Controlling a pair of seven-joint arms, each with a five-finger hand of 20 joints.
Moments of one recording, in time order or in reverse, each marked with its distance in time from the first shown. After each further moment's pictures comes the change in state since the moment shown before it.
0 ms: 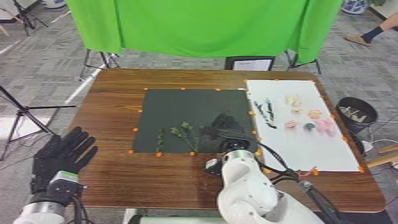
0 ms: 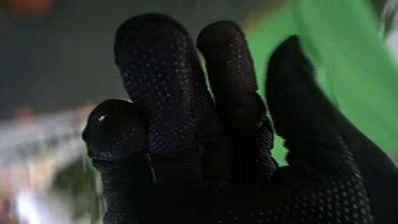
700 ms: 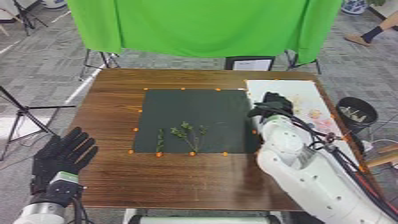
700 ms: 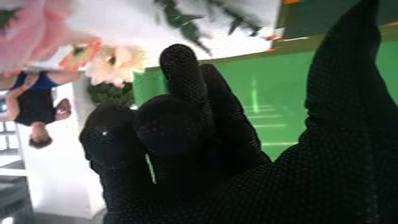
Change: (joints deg) left arm 0.2 0.0 0.1 -0.1 0.2 0.0 0.3; right arm 12.5 7.3 6.9 15.6 0.9 -19.0 2.9
